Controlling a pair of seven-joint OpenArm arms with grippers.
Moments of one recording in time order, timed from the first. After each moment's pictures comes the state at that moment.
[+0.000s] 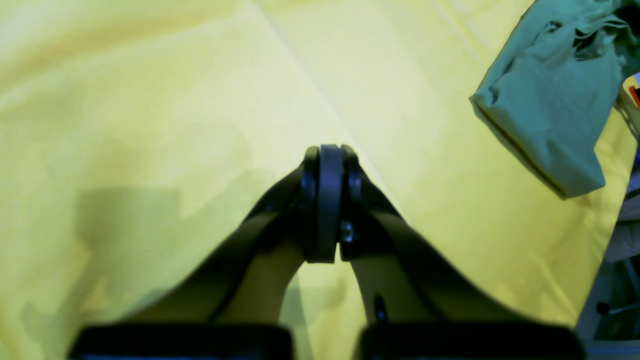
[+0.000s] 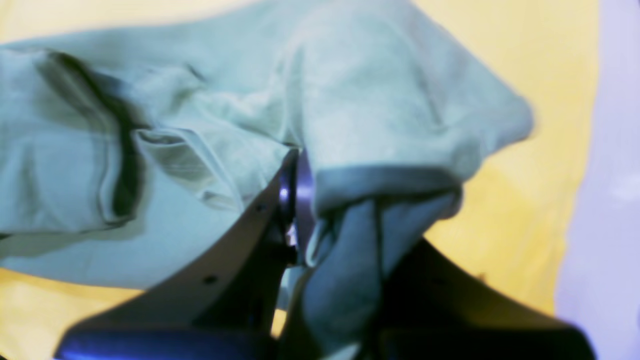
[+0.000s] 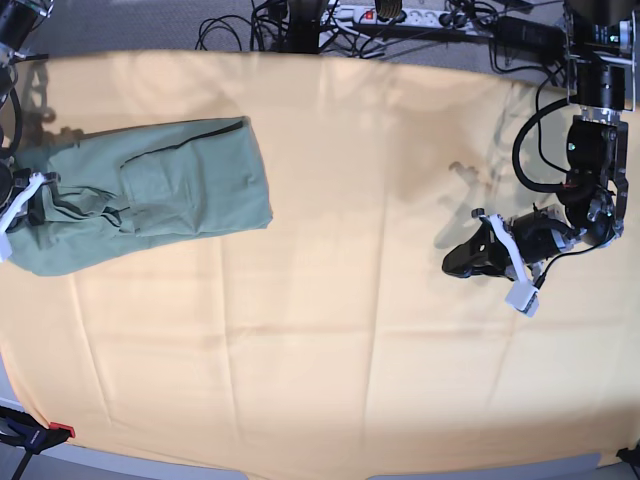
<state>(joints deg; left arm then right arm) -10.9 -34.8 1.7 80.9 -63.0 -43.1 50.4 -6.5 29.6 35.4 103.9 37.2 33.3 -71.2</state>
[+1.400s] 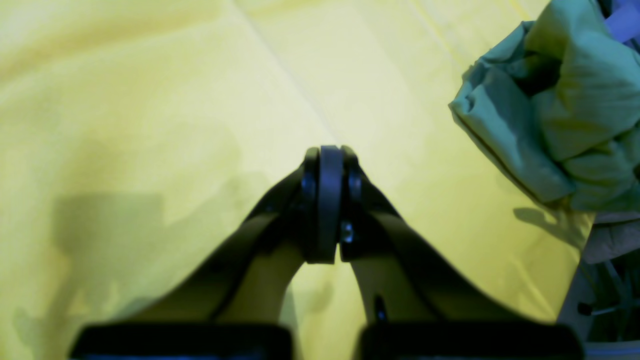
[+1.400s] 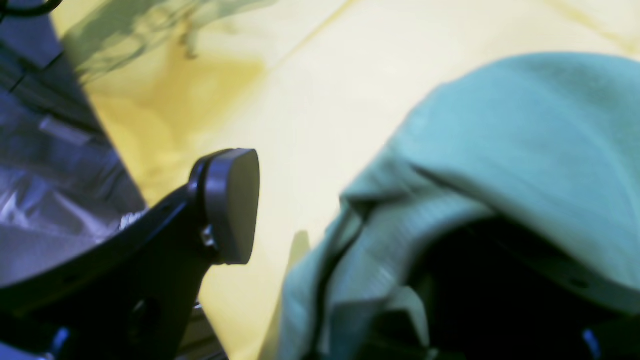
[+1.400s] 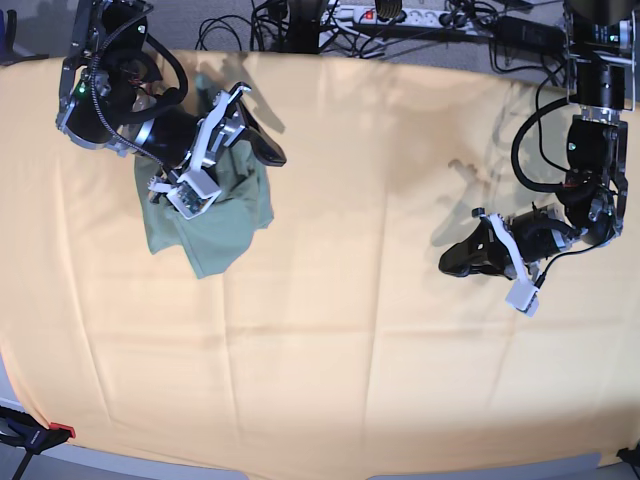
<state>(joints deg) -10.7 -34.8 1.7 81.0 -66.3 -43.1 51.7 -13.3 8.4 7.5 122.5 45.0 40.7 -65.9</state>
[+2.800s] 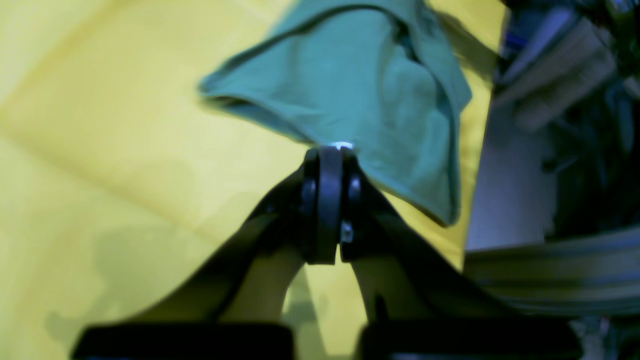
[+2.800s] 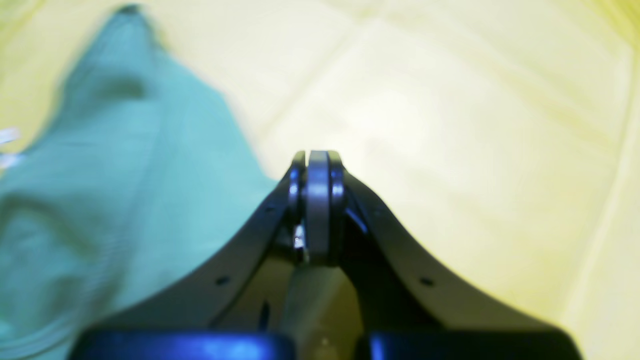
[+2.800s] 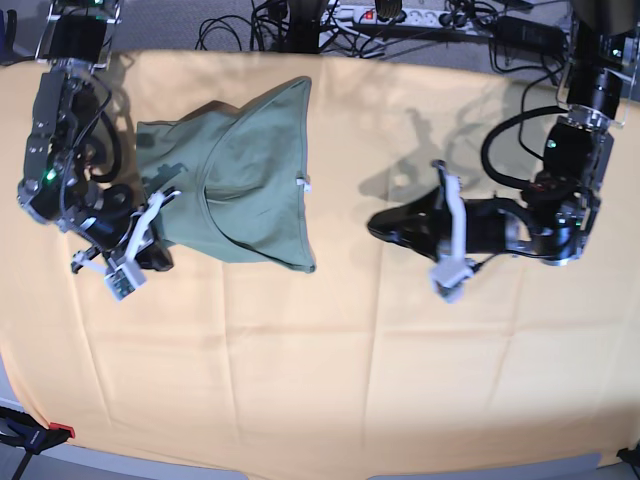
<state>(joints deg) -15.4 -35.7 19.4 96.2 -73.2 -46.6 59.0 3.4 18.3 12.4 100.5 26.4 39.6 -52.6</state>
